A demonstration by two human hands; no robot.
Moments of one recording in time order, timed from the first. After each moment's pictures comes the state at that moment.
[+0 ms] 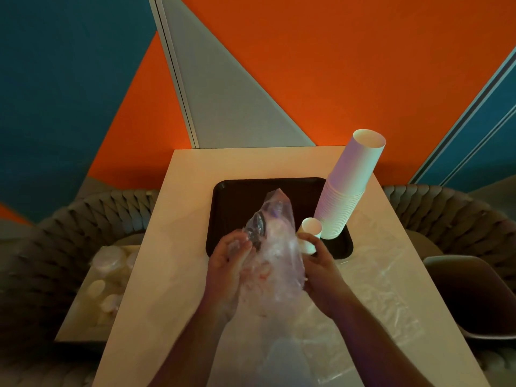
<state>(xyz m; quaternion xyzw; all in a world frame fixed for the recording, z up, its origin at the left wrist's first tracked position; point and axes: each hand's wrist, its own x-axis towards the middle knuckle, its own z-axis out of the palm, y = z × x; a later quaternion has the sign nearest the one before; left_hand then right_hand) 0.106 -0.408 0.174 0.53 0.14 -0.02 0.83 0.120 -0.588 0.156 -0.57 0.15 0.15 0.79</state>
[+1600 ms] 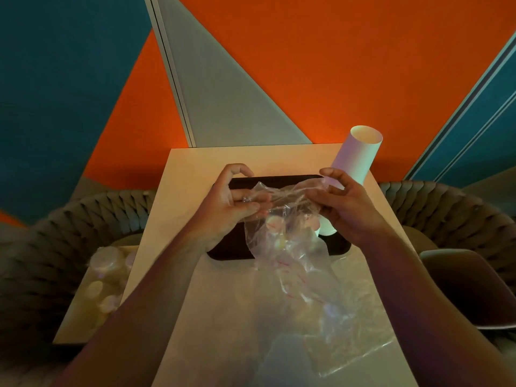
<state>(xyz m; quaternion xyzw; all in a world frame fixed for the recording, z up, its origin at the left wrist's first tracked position) 0.164 -0.384 0.276 0.69 -0.05 -0.11 0.71 0.186 -0.625 0.252 -0.55 0.04 0.09 0.83</state>
